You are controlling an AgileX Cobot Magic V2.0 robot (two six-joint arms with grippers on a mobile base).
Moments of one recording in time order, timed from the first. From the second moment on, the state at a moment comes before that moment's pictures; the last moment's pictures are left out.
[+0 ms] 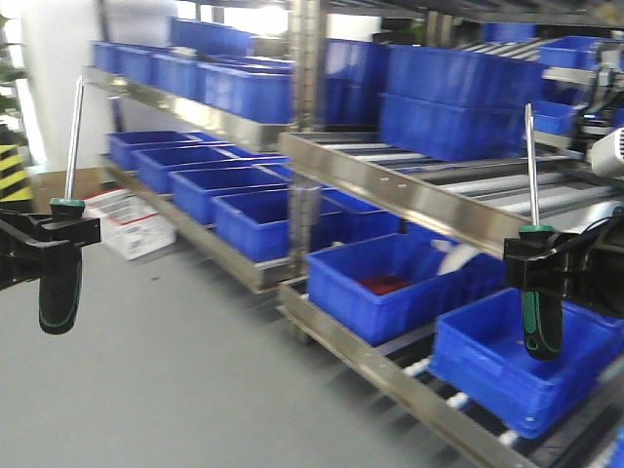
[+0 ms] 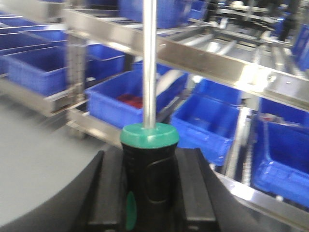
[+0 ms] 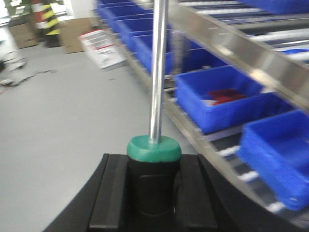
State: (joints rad) left arm -0.09 1.19 -1.12 -1.01 0.48 0.87; right arm 0.18 1.14 -1.10 0.22 0.38 -0.13
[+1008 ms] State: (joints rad) left arm -0.09 1.19 -1.12 -1.01 0.48 0.87; right arm 0.18 1.14 -1.10 0.22 0.38 -0.13
